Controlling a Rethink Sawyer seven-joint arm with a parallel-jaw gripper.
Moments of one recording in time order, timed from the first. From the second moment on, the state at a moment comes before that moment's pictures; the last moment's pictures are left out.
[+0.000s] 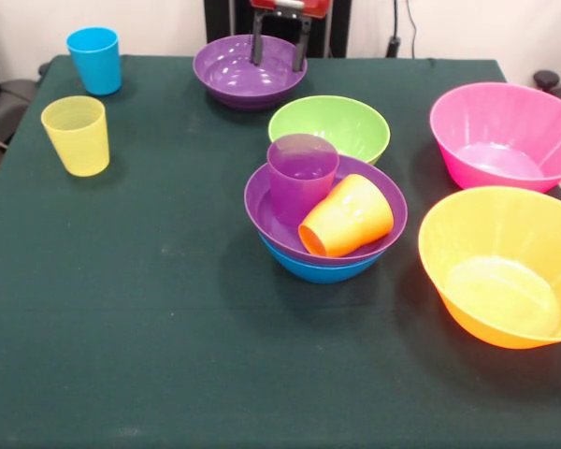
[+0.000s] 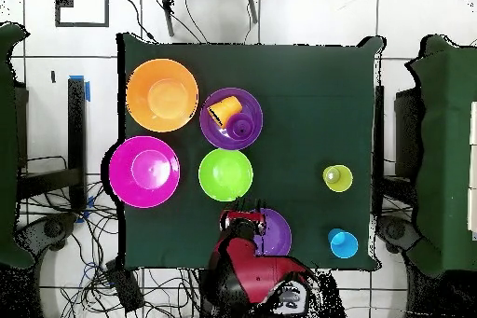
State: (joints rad) arm -0.10 -0.59 -0.30 2.15 -0.41 -0.53 1.99
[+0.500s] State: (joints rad) arm 0.02 -0.48 -0.31 2.15 -0.33 -0.53 1.99
